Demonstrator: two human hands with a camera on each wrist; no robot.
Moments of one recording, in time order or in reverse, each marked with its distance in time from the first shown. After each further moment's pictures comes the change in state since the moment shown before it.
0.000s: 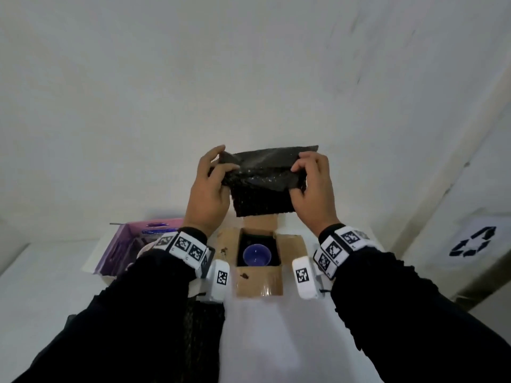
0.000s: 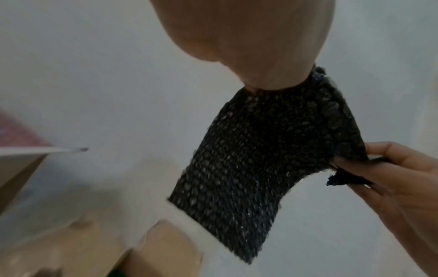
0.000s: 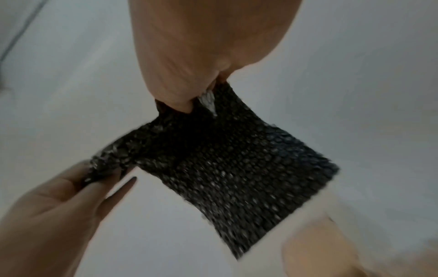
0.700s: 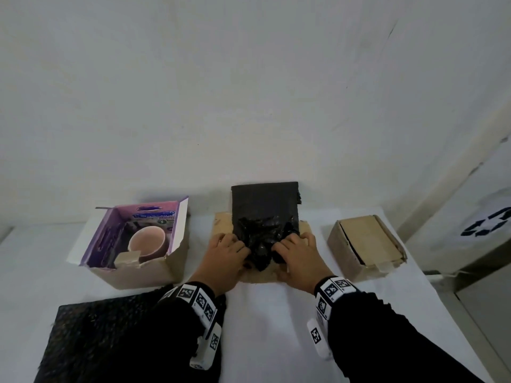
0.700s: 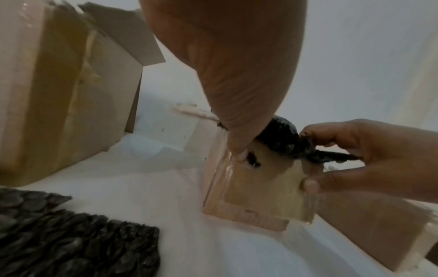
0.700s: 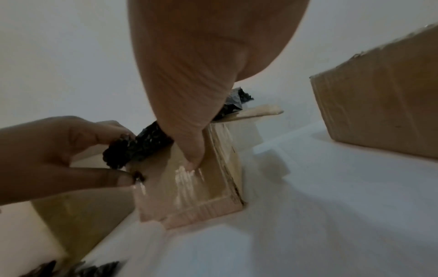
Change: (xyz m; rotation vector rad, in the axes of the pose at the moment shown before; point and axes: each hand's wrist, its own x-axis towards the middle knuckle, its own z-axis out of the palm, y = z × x) left_hand -0.148 -0.063 0.064 0.541 -0.923 0.058; right_hand -0.143 0.097 0.062 -0.575 -0.882 -0.083
